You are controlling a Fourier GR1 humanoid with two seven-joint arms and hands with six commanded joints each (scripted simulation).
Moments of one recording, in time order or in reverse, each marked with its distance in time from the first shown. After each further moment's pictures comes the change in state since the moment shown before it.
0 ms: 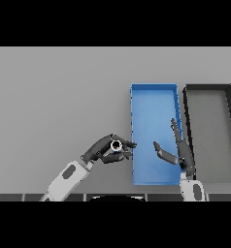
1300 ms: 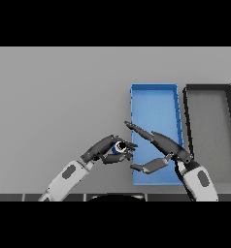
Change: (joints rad) left arm -0.018 0.012 -0.015 -0.006 -0.022 -0.026 0.045; right arm -0.344 -0.211 0.190 -0.296 -0.440 0.388 0.348
